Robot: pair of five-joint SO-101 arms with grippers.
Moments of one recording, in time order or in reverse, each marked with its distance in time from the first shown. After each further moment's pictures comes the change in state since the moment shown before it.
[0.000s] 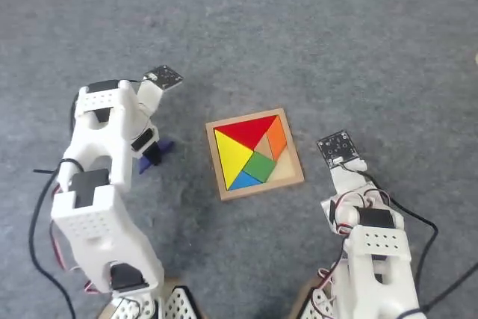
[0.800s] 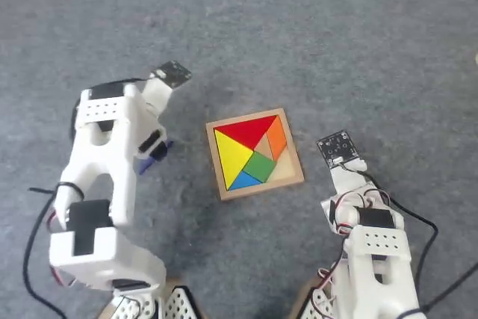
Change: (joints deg) left arm 3.2 -18.4 10.4 0.0 4.3; right arm 0.0 0.0 0.0 0.0 0.0
